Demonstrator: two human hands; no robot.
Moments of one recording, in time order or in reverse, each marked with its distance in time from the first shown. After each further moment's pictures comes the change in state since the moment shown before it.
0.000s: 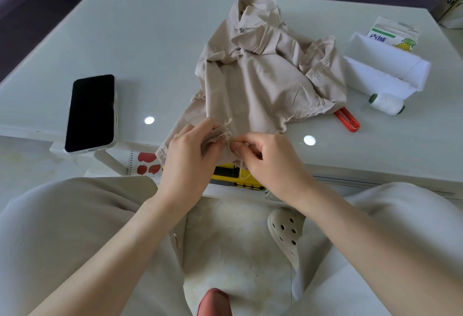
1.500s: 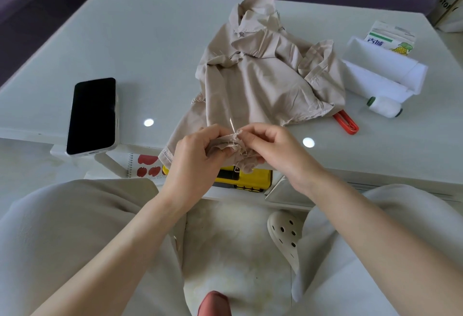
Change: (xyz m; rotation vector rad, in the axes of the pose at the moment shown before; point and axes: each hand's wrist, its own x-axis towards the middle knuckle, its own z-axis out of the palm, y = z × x) left_hand 0.002 0.019 -0.005 -0.212 -0.172 0.000; right_hand 0.011 -0.011 -0.018 0.494 -0.135 0.344
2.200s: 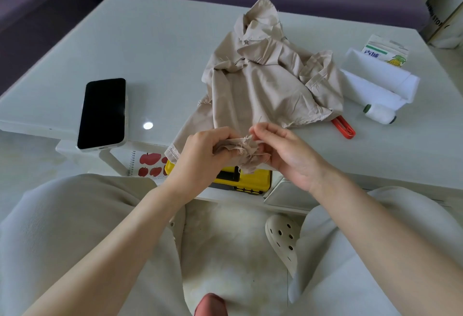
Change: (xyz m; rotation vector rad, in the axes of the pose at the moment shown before) left_hand 0.001 -0.005 -0.010 0.060 -0.092 0.062; right_hand 0.004 0.007 -0.010 0.406 -0.034 0.132
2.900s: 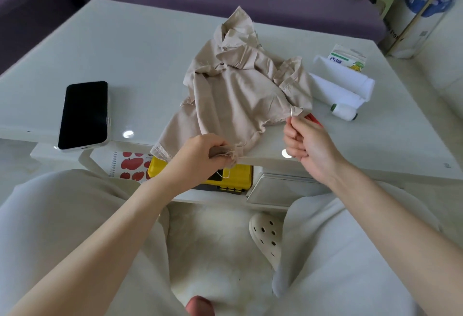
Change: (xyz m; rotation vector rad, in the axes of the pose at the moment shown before) left_hand 0.003 -0.009 0.015 0.100 -0.163 -0.036; right_hand -0.040 -0.022 -0.039 -0.049 0.316 -0.178
